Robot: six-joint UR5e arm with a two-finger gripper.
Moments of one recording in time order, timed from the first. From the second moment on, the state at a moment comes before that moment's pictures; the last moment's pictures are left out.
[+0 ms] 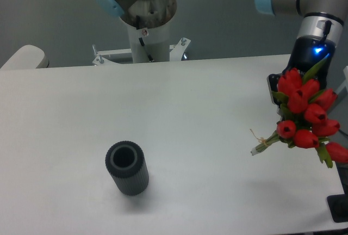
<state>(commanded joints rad) 2.90 -1.91 -1.51 -0.77 0.65 1.02</state>
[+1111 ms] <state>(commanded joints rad) 2.84 -1.90 -1.51 -0.78 0.82 1.11</state>
